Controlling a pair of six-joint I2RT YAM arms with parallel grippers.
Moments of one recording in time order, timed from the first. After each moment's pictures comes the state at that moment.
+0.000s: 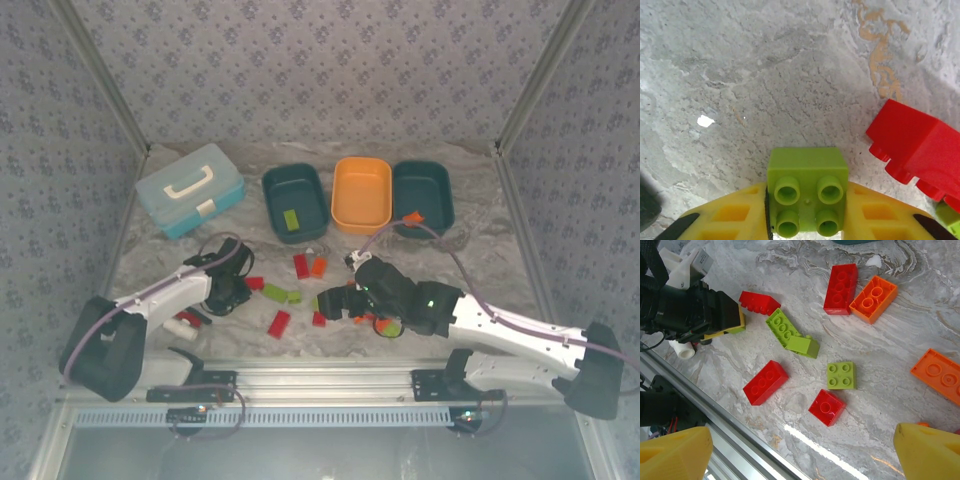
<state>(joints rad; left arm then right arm) -0.47 1.30 0.63 -0.71 -0.11 -1.04 1.08 1.02 0.77 -0.48 0.06 0.71</state>
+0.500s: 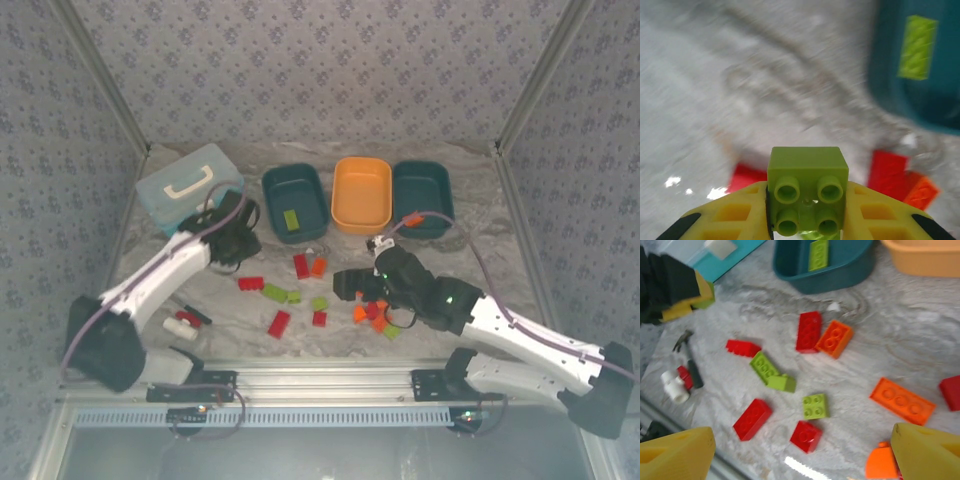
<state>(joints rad) -0.49 1.42 1.12 -0.83 -0.14 -0.88 0.94 0.93 0.78 -0.51 0.12 0.72</state>
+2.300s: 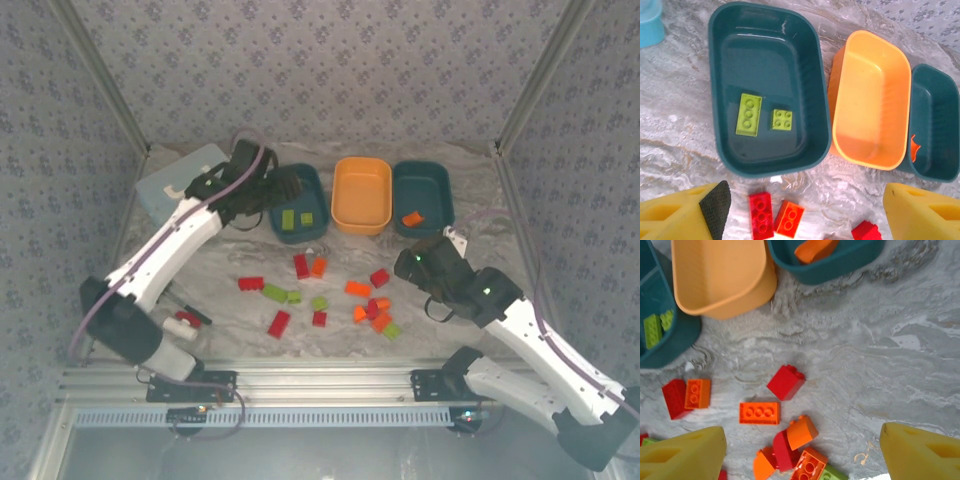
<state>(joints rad) -0.56 1.49 1.48 -0.78 -0.07 -0.77 0.68 0.83 0.93 -1.02 0.36 0.95</state>
